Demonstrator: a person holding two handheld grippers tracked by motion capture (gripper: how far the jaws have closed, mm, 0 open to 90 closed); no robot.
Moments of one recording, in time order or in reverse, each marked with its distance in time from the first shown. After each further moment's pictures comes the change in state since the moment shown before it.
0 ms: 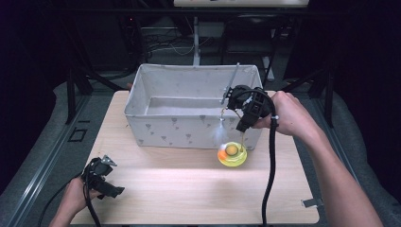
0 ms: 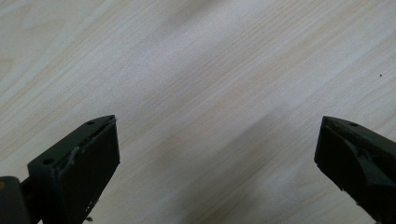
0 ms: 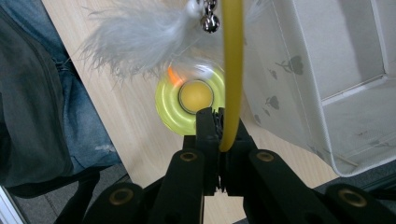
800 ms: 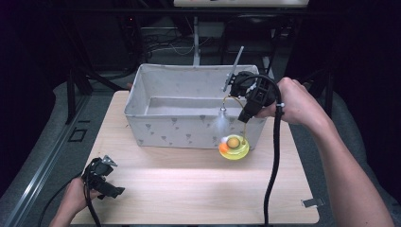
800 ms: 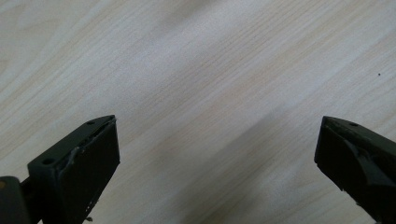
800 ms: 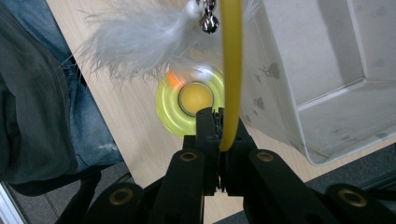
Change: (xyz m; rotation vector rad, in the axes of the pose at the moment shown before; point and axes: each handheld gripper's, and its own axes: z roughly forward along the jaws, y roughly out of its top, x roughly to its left) left arm -0.001 0.001 0.001 0.006 -0.007 0.004; right arm -0.006 0.004 -0.032 -0.018 -0.005 0.001
